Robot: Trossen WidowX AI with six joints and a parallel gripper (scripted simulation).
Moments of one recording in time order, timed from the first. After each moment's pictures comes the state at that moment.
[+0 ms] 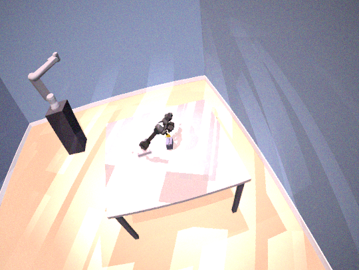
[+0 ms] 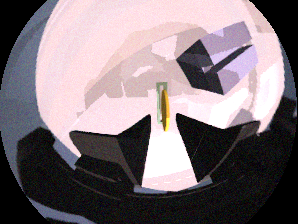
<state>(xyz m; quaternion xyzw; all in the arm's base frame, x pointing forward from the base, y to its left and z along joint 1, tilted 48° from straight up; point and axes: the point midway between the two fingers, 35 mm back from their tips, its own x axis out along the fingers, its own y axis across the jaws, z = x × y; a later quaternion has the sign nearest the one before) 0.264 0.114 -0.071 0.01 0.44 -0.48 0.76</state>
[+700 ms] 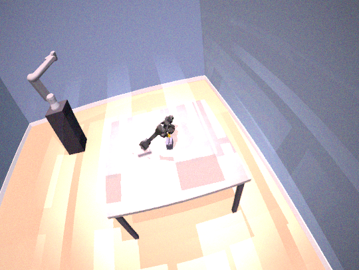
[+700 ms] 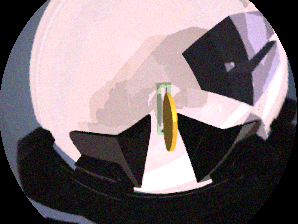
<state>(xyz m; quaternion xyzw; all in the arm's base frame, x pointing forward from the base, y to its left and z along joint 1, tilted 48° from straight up) 0.268 0.089 -0.092 0.01 0.44 -0.48 0.76</state>
